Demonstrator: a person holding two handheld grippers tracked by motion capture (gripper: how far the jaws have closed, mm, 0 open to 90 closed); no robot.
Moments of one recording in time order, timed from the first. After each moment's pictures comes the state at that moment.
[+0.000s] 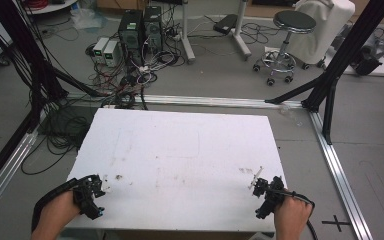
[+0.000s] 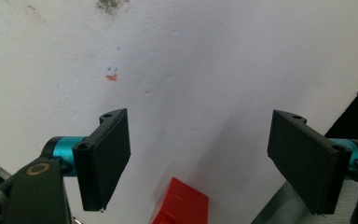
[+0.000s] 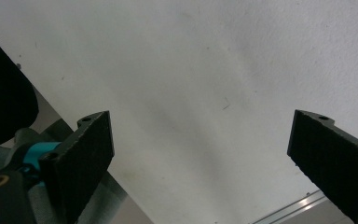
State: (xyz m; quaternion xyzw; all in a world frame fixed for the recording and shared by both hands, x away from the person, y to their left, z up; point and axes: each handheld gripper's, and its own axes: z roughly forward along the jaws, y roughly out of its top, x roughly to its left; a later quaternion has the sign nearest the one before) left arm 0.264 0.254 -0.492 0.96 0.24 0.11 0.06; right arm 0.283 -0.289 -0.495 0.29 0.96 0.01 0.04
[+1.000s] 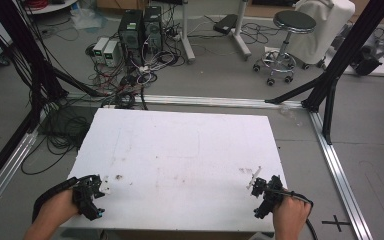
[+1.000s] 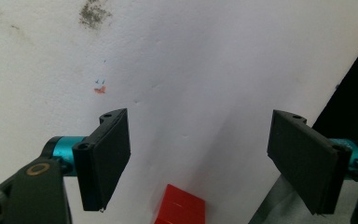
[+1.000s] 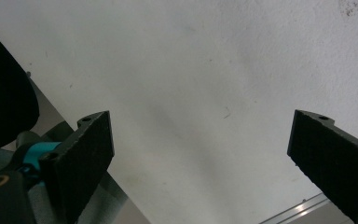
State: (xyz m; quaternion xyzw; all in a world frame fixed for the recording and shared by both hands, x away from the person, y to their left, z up) left arm 0.266 0.256 -0.491 0.97 0.20 0.09 0.07; right arm 0.283 -0.284 -0.491 0.27 0.96 0.02 0.05
